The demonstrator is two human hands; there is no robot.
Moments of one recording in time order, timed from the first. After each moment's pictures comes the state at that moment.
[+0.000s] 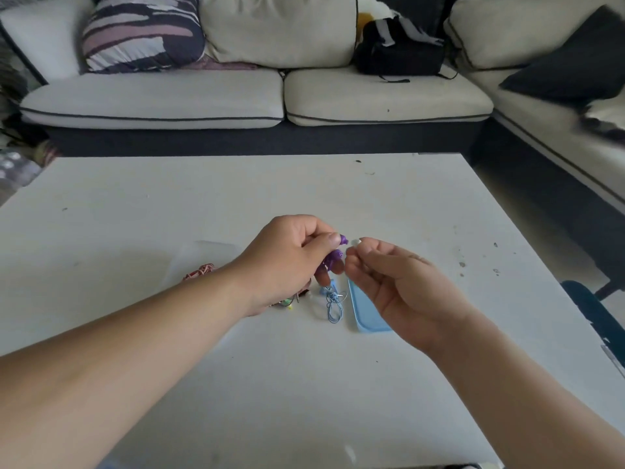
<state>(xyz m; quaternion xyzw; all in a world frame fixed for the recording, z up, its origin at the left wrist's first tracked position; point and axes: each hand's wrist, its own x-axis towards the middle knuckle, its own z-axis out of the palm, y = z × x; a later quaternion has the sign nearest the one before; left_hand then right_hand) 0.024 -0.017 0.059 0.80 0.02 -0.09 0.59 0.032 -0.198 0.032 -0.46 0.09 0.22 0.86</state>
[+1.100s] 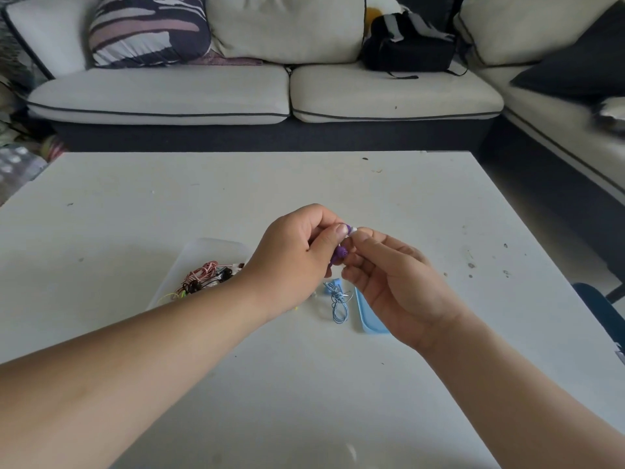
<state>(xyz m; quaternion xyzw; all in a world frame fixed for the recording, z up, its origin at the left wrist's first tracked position) 0.022 -0.019 0.051 0.82 -0.02 0.02 0.57 0.037 -0.181 0.029 -0.49 0.01 0.20 0.85</state>
